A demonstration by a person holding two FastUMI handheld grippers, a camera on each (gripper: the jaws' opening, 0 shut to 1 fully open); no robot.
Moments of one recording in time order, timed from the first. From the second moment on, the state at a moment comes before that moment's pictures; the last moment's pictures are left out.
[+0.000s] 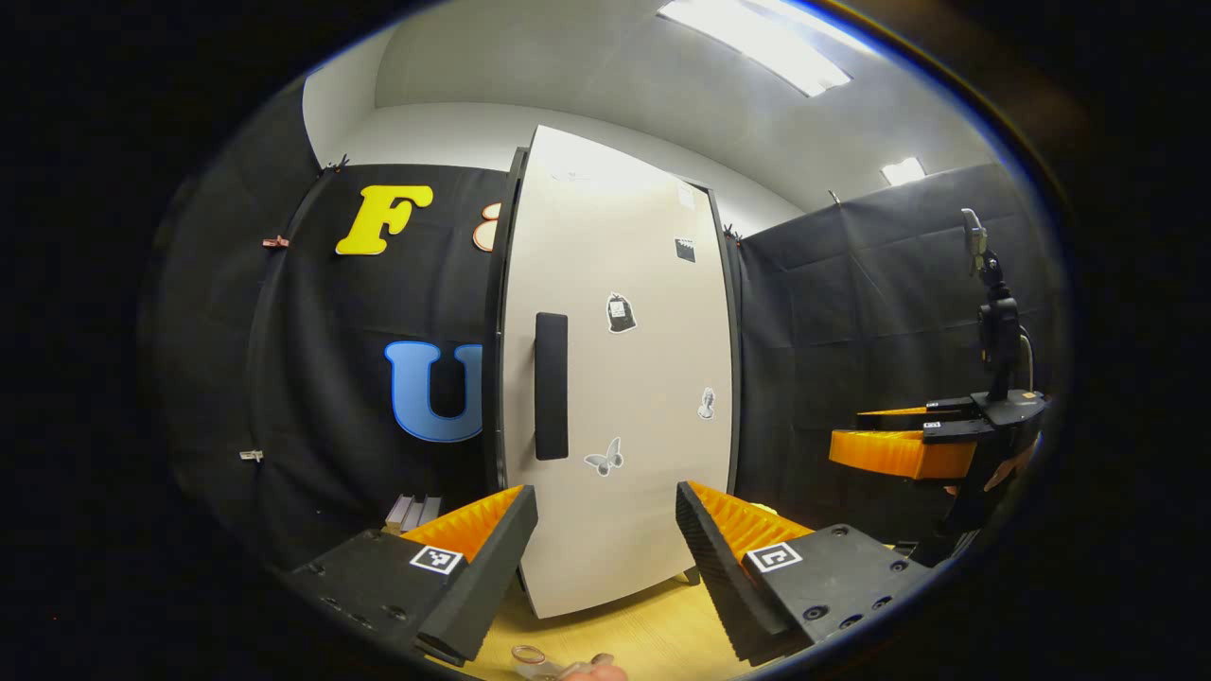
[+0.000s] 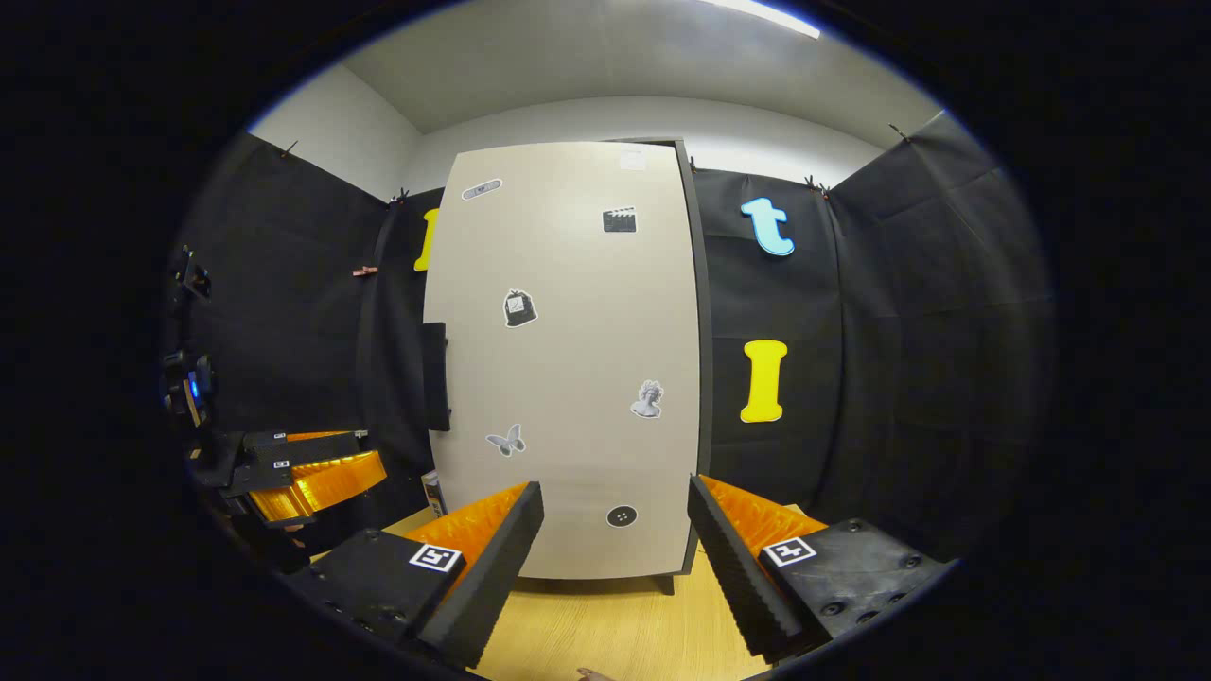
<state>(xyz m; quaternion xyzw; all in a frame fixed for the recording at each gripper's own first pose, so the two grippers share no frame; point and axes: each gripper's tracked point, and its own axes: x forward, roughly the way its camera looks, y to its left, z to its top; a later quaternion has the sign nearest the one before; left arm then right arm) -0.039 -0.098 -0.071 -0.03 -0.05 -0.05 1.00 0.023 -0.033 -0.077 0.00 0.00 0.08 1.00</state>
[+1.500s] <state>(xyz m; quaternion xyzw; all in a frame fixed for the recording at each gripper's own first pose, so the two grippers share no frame) -0.032 -0.093 -0.076 0.00 -0.05 -0.04 1.00 0.022 -0.025 -0.083 -0.02 0.02 0.08 1.00</state>
